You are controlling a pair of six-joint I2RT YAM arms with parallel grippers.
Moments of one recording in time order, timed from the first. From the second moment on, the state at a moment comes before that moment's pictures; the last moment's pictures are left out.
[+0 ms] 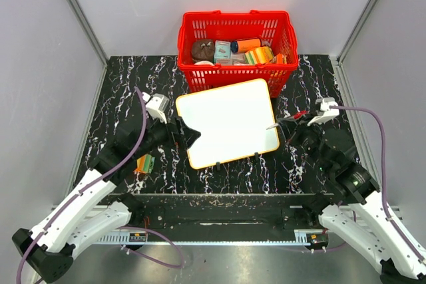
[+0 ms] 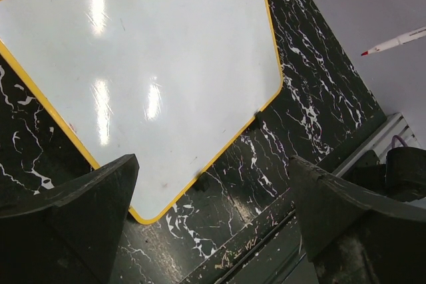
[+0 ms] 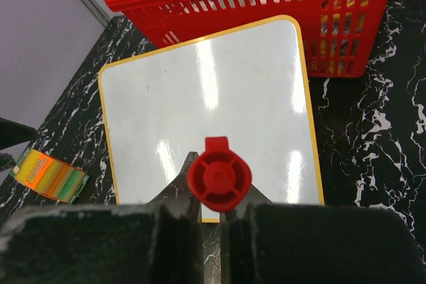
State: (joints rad) left arm -0.60 0.75 0.80 -0.36 0.14 -0.45; right arm 0.60 0.56 0.79 -0.35 0.21 0.41
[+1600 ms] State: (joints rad) left arm -0.17 0.87 0.42 0.04 0.36 -0.55; right arm 0.60 0.73 0.73 -0.21 0.08 0.43
